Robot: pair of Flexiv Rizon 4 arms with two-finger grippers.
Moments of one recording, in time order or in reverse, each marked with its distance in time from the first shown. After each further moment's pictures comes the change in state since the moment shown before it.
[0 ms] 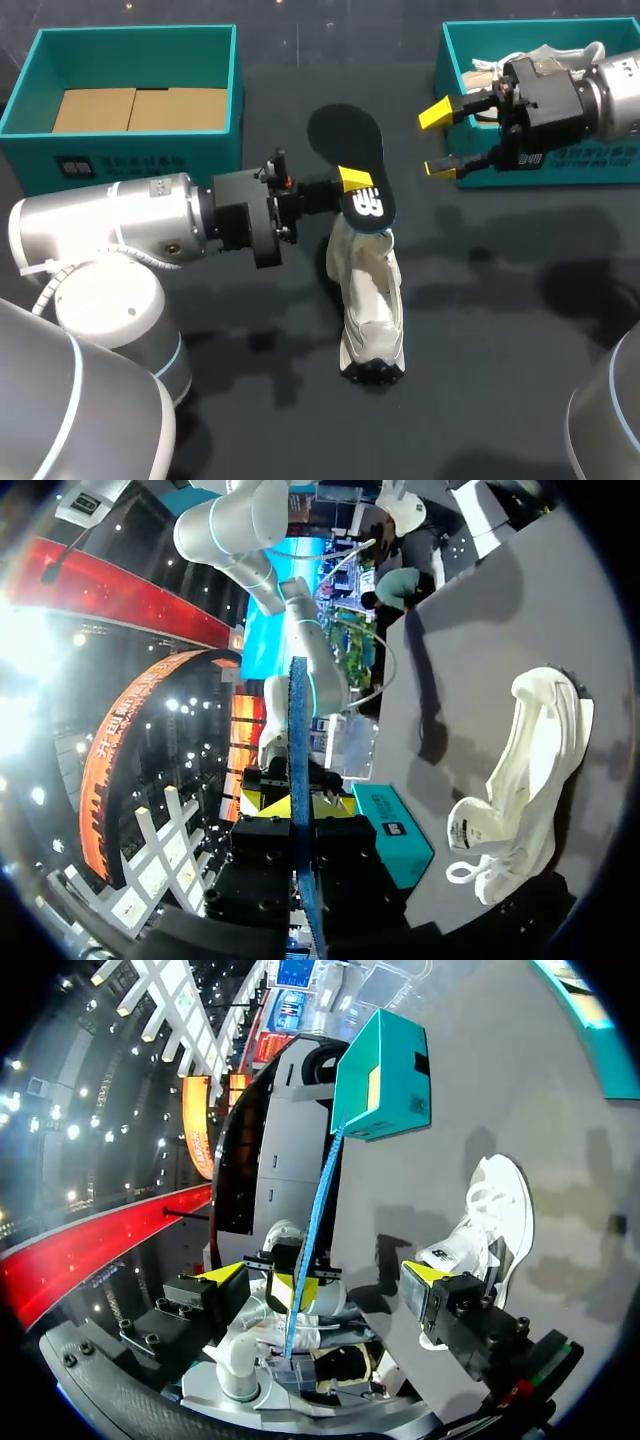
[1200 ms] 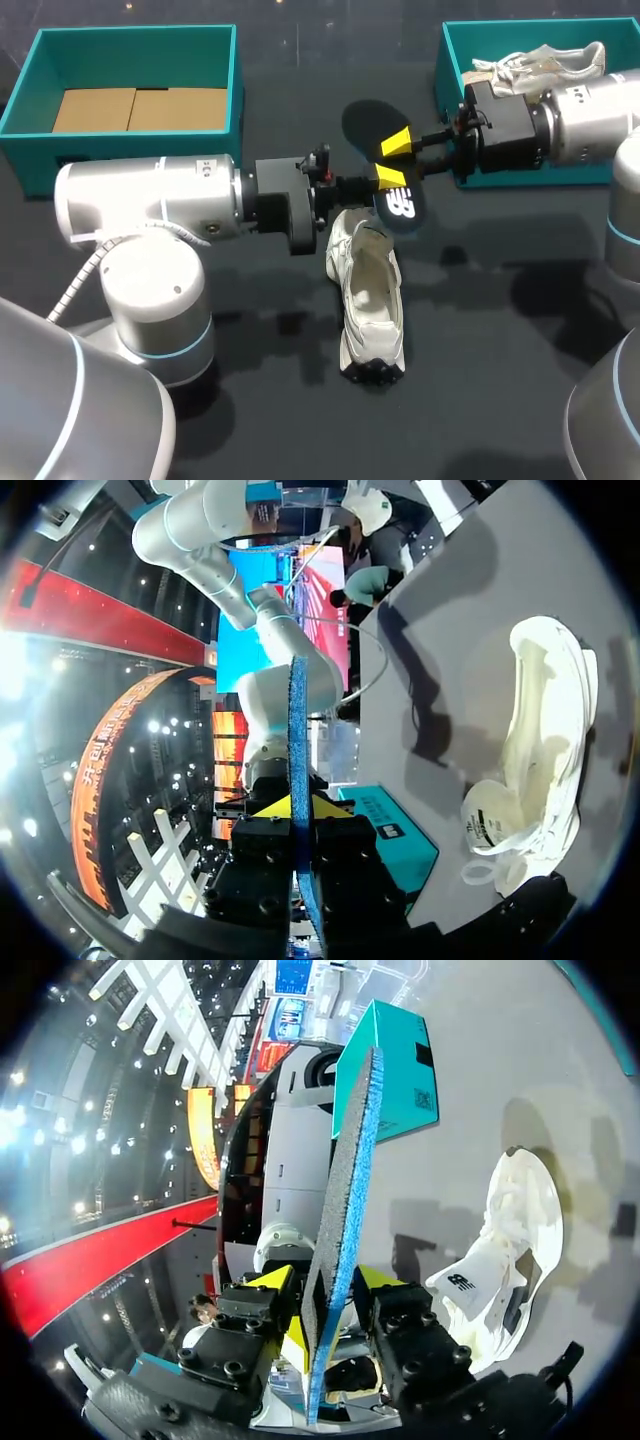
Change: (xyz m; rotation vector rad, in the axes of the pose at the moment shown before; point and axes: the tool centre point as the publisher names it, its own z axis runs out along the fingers) left arm 0.021 0.014 0.043 0.046 0.087 0.096; right arm -0.014 0.006 0.046 -0.038 0.044 0.019
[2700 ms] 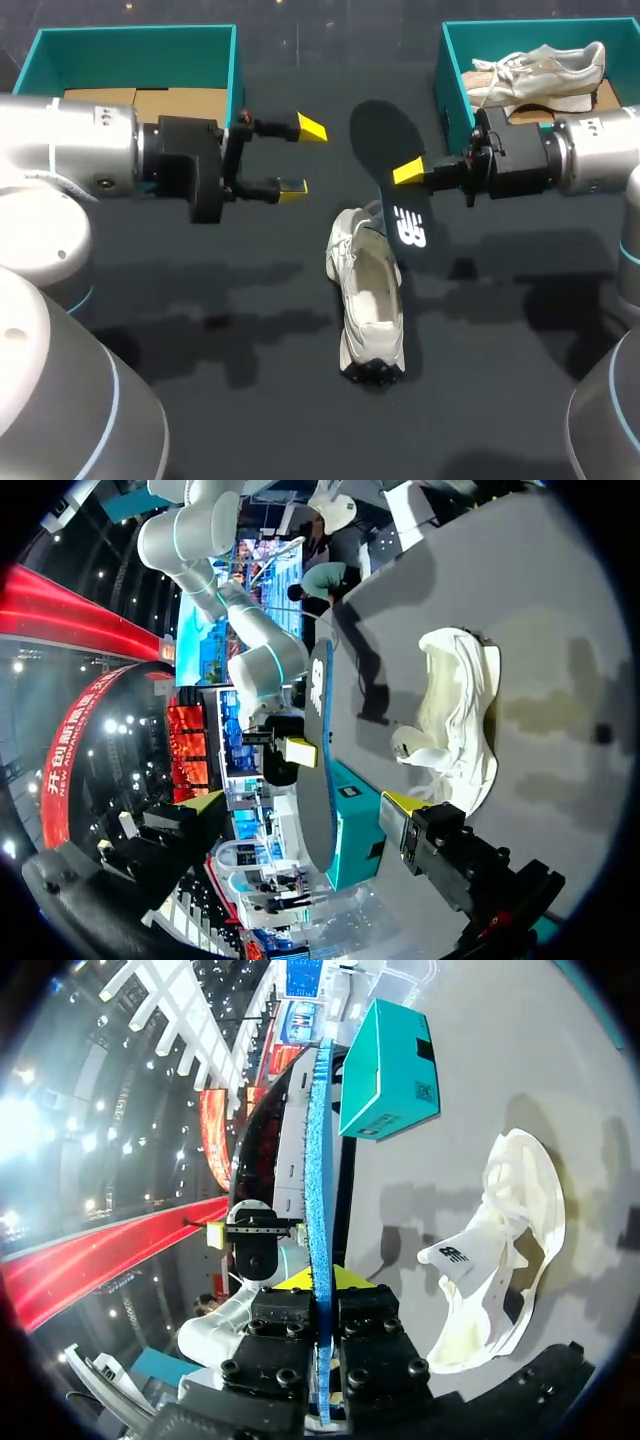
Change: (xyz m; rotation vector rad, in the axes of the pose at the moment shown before) left arm -0.022 0.024 -0.108 -0.046 0.233 0.037; right arm -0.012 -0.027 -0.008 -0.009 0.055 -0.011
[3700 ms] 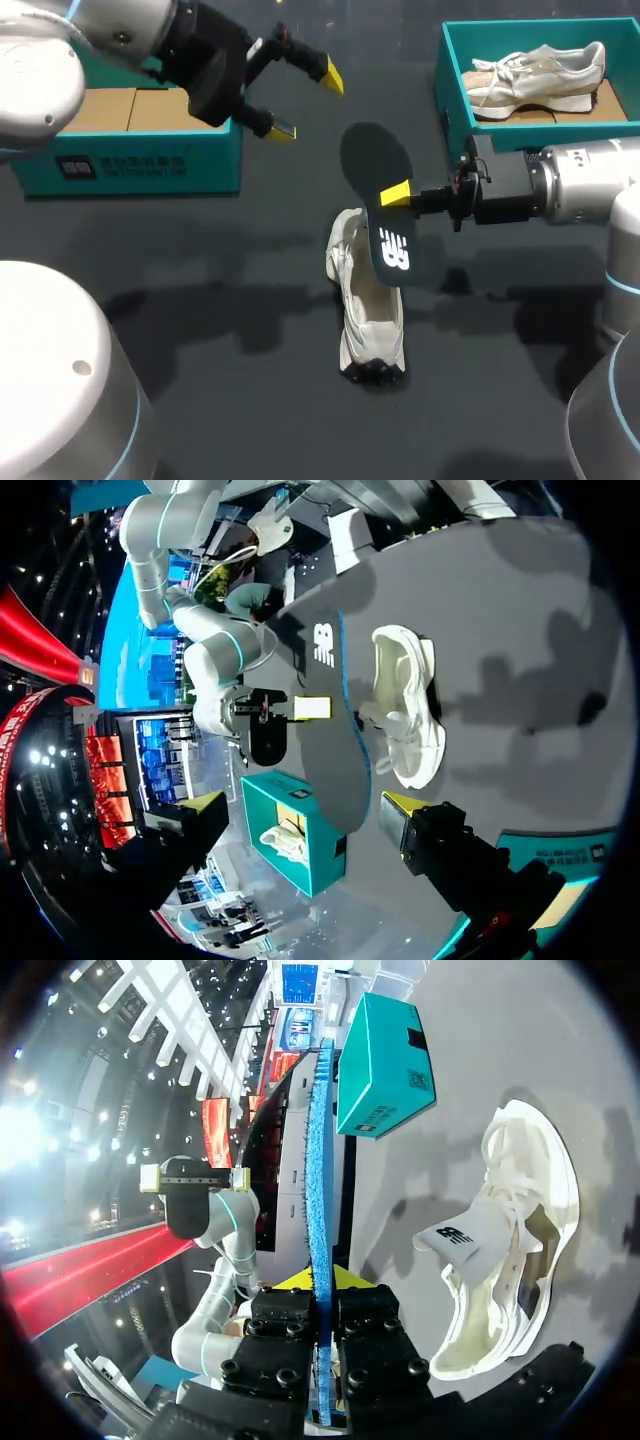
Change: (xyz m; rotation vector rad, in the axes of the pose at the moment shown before) left arm -0.047 0.046 0.008 0.123 0.409 0.060; right arm -0.016 -0.017 0.018 -0.037 0.024 0.029
